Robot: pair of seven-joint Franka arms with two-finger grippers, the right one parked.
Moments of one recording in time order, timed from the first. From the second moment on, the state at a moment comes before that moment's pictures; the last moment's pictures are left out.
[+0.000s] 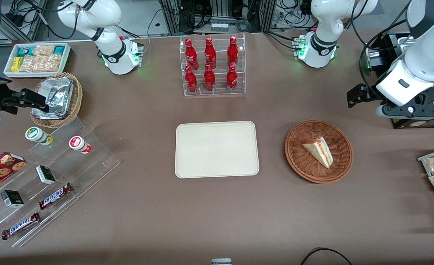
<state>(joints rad) 0.03 0.00 -0.19 -1.62 -0.01 1.53 -0.08</state>
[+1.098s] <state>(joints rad) 0.03 0.06 -0.20 -2.01 -0.01 1.93 -0.07</state>
